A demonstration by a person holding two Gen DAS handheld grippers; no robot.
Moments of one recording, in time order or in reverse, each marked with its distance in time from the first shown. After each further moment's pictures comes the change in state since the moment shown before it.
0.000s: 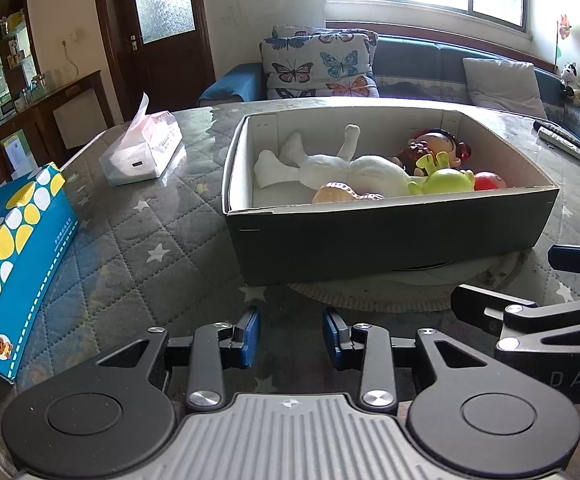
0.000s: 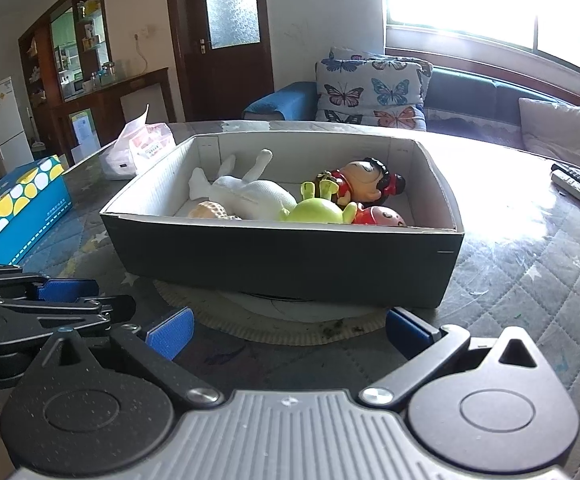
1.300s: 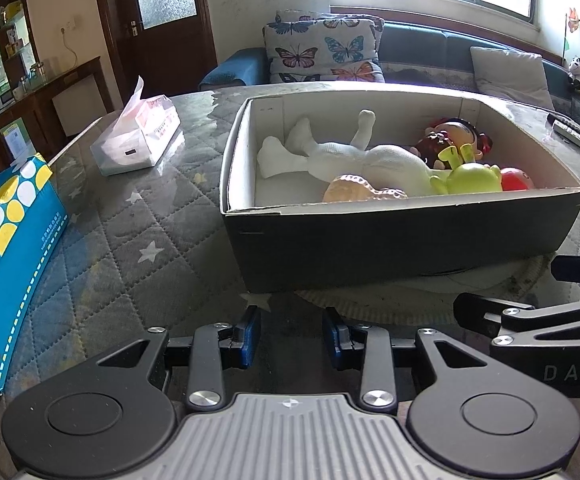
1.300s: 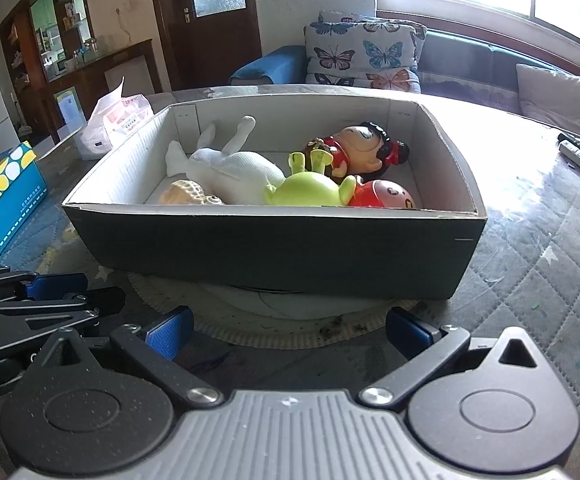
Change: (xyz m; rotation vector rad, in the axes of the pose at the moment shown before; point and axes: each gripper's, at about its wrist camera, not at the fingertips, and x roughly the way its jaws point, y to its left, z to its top) left arm 0.029 0.005 0.009 -0.008 0.047 0.004; right arm 0.036 -0.005 0.010 0.030 0.112 -0.016
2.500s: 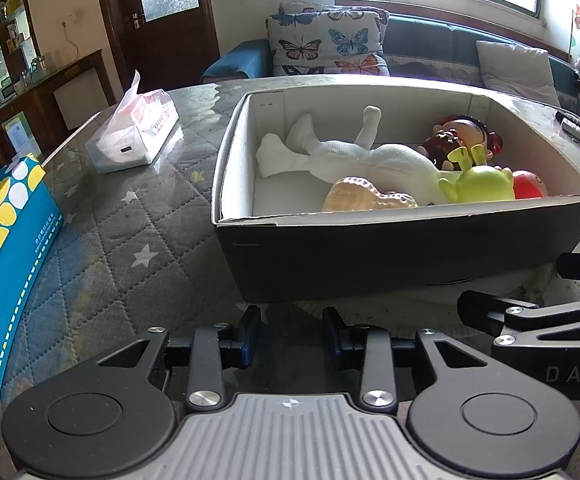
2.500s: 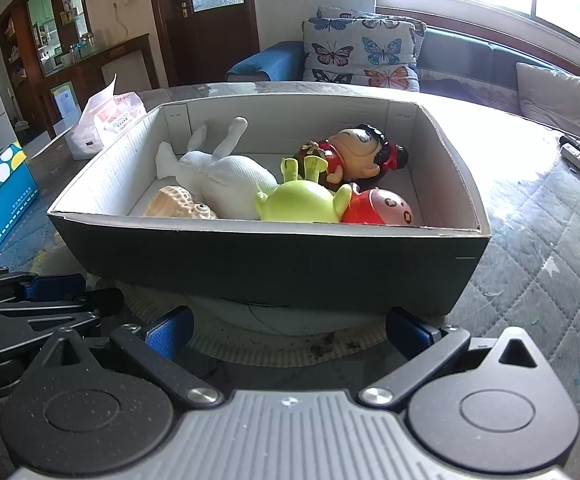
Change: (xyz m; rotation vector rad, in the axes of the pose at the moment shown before) left arm 0.011 -0.001 0.008 -0.007 0.027 0.010; right arm 0.011 -0.004 0.009 -0.005 0.018 -0.010
